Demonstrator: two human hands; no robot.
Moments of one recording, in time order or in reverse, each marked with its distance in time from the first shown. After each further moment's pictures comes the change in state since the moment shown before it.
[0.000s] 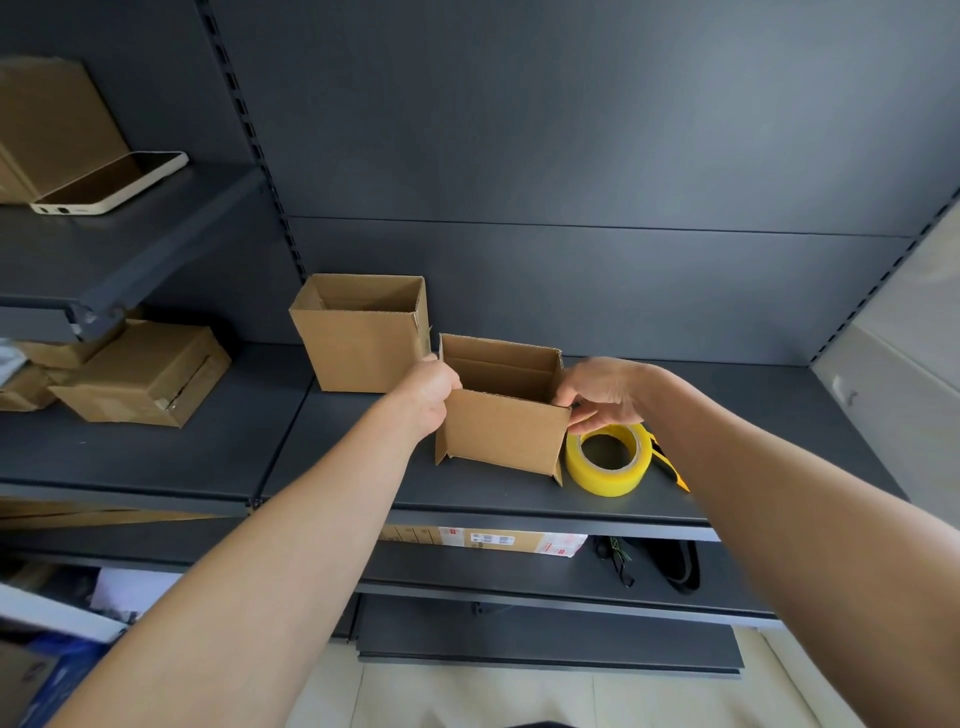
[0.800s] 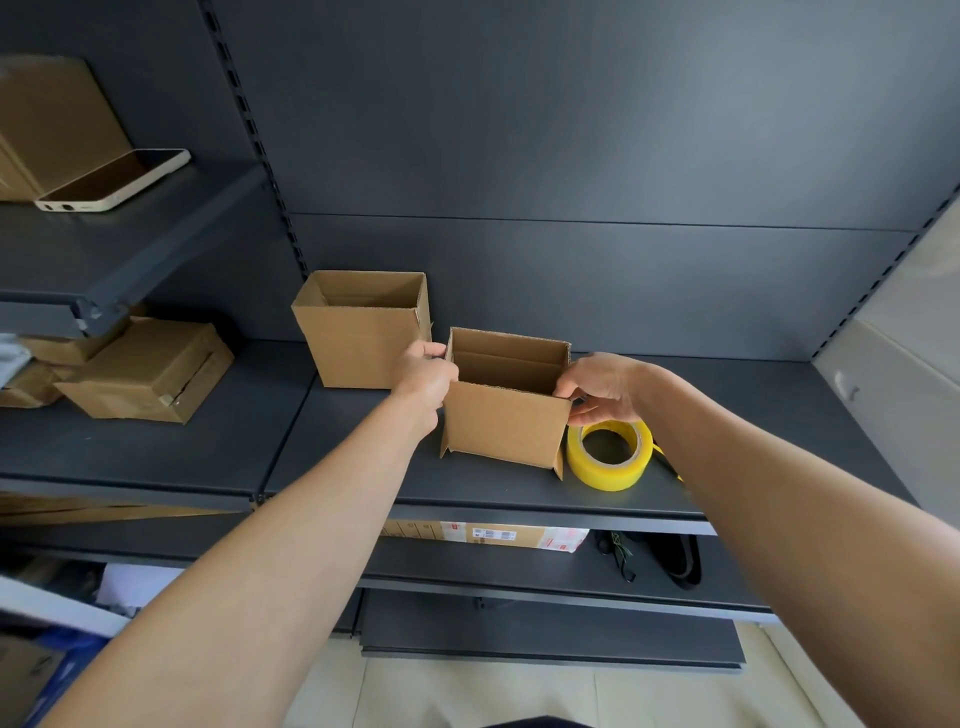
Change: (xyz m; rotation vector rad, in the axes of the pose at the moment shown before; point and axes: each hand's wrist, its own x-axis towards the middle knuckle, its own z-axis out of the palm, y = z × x) left_hand -0.012 -0.001 -0.004 -0.034 0.156 0.101; right_hand 0.005 0.006 0.001 0.113 0.055 -0.016
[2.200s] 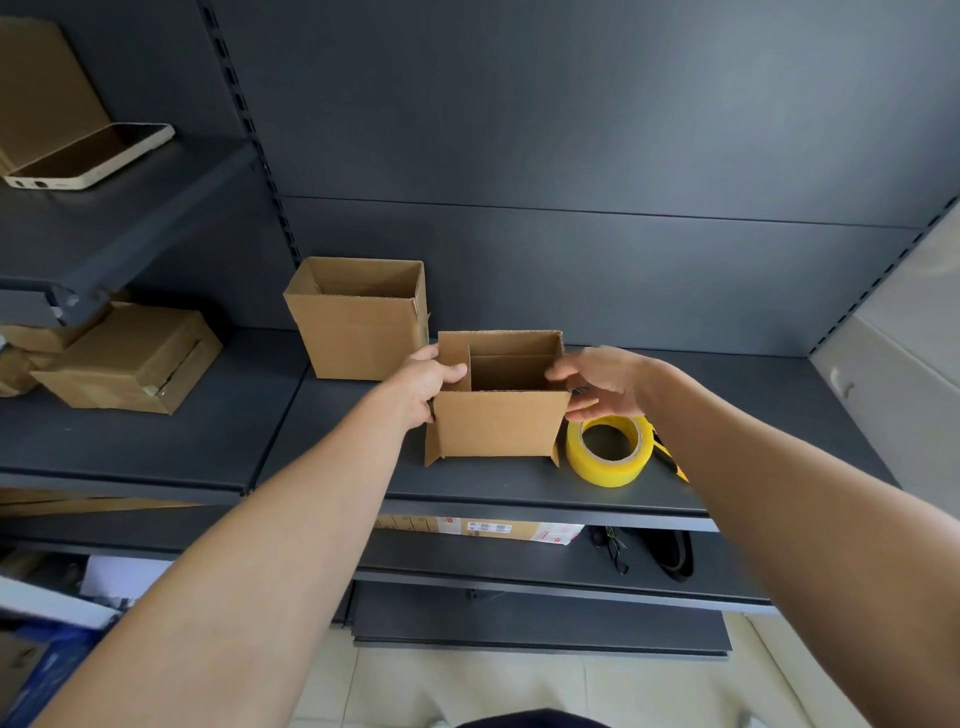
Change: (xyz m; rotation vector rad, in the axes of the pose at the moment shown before) left_hand 0.021 -0.009 -0.010 -0.008 -0.277 -0.179; right_hand 0.003 -0.004 0.002 0.072 -0.012 0.027
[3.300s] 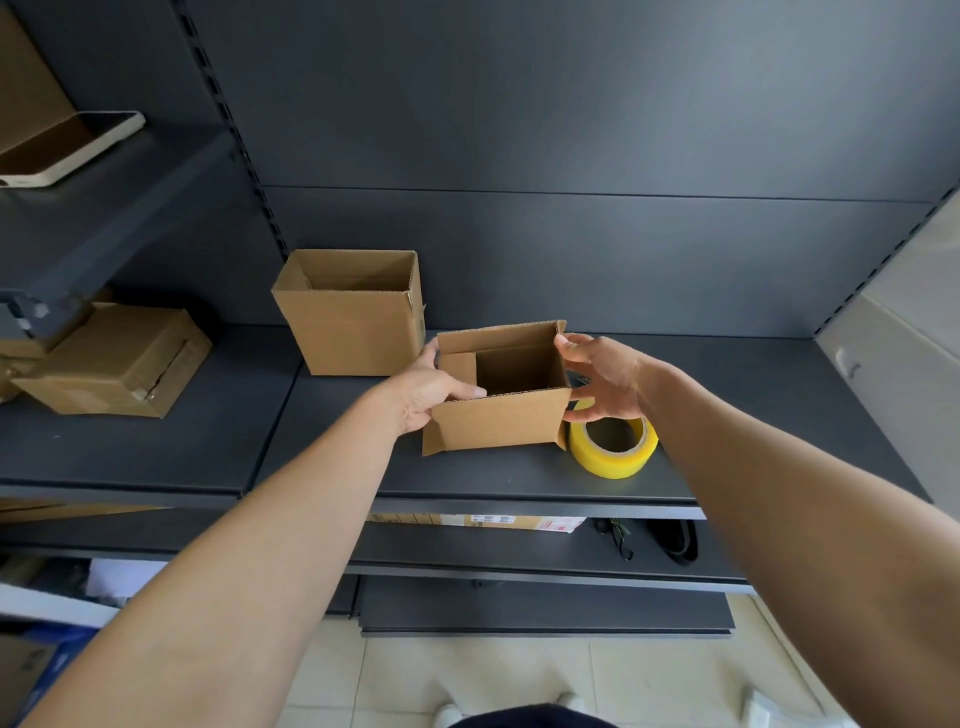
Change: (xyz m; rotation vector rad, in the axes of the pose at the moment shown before) left_hand 0.025 -0.011 -0.005 0.171 -0.152 -0.021; right_hand 0.021 0.016 -0.008 0.307 -0.079 -0.040
